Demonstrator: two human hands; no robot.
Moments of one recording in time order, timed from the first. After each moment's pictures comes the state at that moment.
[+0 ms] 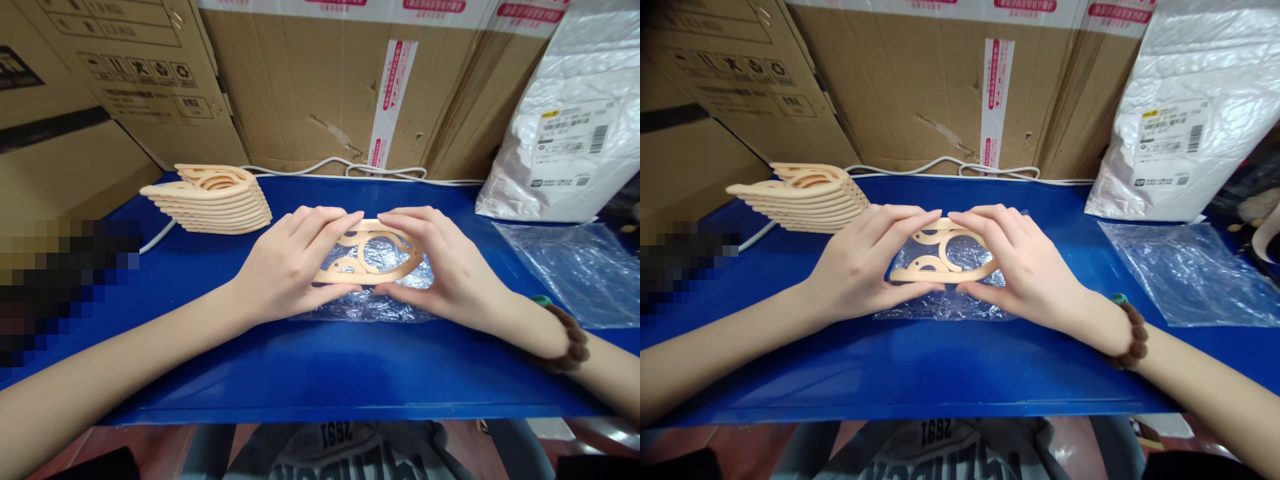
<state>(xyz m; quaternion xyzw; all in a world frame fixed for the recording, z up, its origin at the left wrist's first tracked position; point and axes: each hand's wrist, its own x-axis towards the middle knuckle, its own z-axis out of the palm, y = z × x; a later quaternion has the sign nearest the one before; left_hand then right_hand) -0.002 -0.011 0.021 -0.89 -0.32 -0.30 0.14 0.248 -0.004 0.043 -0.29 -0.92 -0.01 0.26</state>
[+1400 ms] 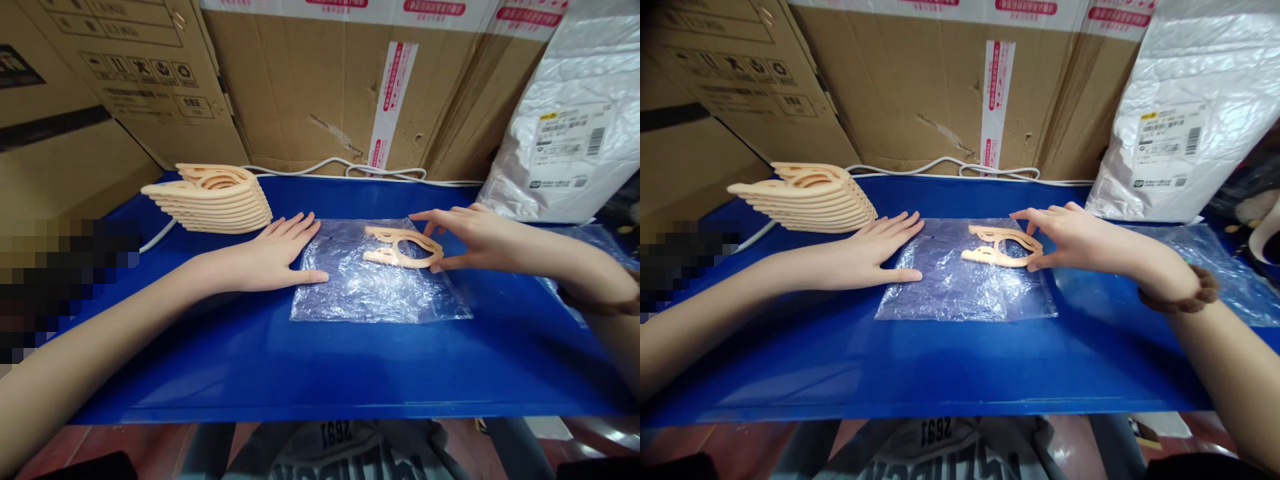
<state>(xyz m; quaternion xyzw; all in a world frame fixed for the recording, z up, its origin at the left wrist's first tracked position) -0.036 0.023 0.008 -0.86 -0.49 0.05 -0.13 0.323 0.061 0.053 -0.40 -0.92 0.01 -0.03</state>
